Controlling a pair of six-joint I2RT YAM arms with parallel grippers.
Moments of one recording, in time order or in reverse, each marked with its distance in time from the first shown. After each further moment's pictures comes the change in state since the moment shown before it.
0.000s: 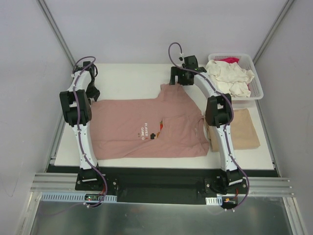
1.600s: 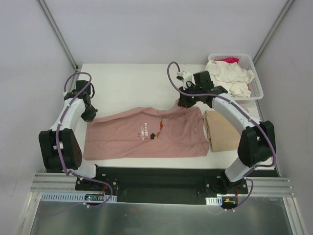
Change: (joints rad) left arm -0.047 -0.827 -0.864 0.188 0.045 -0.044; right arm 0.104 -0.930 -0.994 0.079 -0.224 -0.336
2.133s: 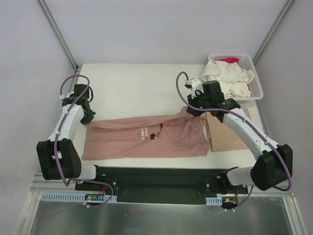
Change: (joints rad) left arm 0.003 -0.140 -0.111 0.006 -0.077 -0.037; right arm 0.020 -0.307 -0.252 -0.021 0.139 0.000
